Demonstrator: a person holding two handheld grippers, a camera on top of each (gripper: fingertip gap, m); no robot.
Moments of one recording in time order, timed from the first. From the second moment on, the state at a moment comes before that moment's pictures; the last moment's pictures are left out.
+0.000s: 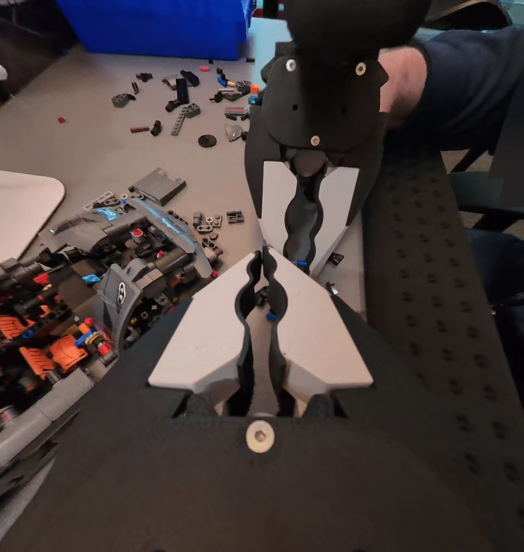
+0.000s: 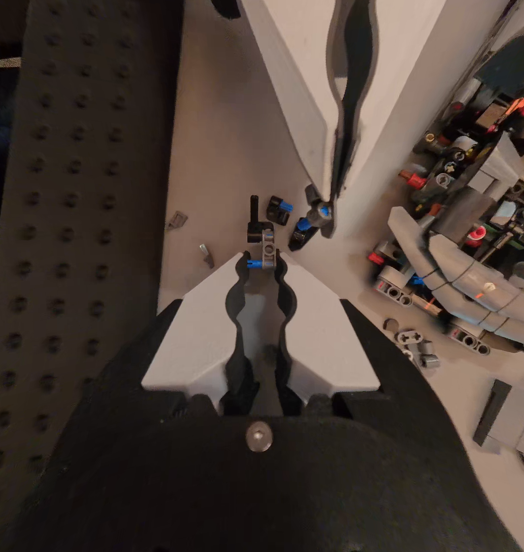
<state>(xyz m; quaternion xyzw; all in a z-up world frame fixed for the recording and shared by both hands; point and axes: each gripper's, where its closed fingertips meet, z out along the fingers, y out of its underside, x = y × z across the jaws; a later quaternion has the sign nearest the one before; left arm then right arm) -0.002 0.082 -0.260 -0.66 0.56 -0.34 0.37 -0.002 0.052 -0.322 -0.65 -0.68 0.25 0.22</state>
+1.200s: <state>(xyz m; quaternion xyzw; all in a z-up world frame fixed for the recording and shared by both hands) -0.002 0.080 -0.246 -0.65 0.51 -0.46 0.33 -0.005 0.078 -0.245 -0.65 -0.53 0.46 0.29</state>
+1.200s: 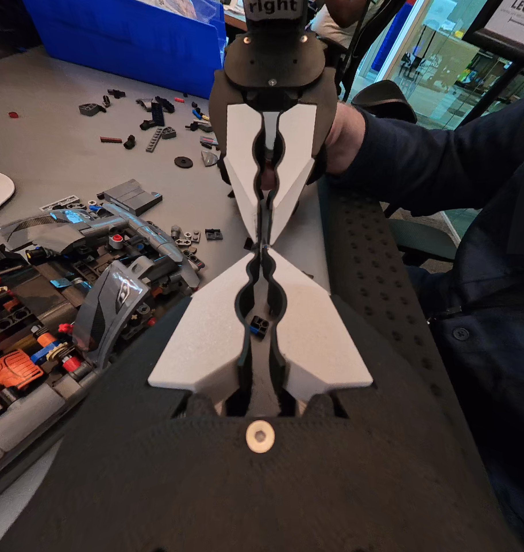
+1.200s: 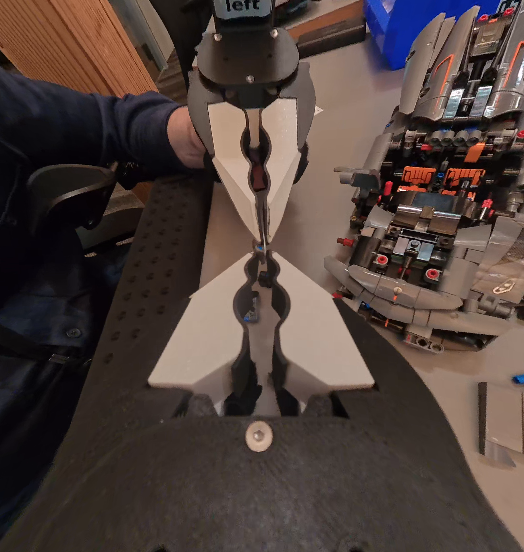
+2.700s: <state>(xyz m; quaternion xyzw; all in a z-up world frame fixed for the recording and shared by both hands) 0.000 0.080 -0.223 -0.62 0.48 -0.52 0.35 -0.004 0.078 -0.229 -0.62 -0.51 0.51 0.31</state>
